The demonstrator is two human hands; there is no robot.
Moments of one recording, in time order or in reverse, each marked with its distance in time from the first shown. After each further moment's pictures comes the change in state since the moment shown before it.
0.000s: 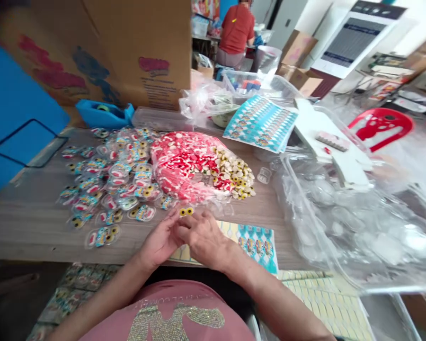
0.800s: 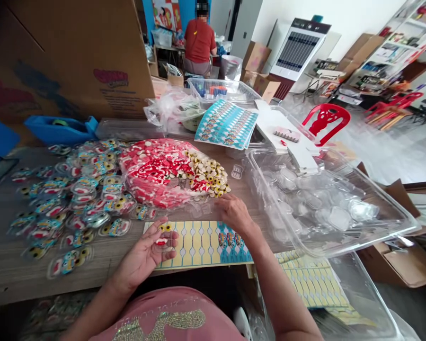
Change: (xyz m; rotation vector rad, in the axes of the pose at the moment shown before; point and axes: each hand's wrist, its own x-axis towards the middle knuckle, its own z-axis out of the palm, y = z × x) left_hand -0.012 -0.007 0.000 0.233 0.051 -0.097; right_hand -0.092 0.116 -0.007 -0.042 0.261 0.543
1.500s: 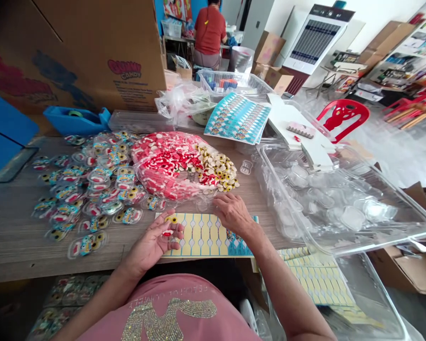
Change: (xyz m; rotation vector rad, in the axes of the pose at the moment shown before) left_hand 0.001 -0.002 -0.017 0.050 -0.055 0.051; right_hand -0.006 -0.021 0.013 -0.203 -0.094 -0.188
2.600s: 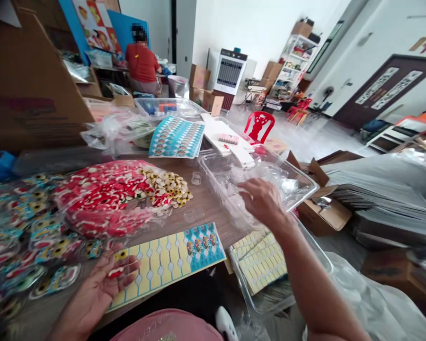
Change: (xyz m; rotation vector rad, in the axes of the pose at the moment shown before) left_hand 0.010 0.014 0.004 0.173 0.205 -0.001; right_hand -0.108 0.071 -0.153 -0.252 0.329 0.493
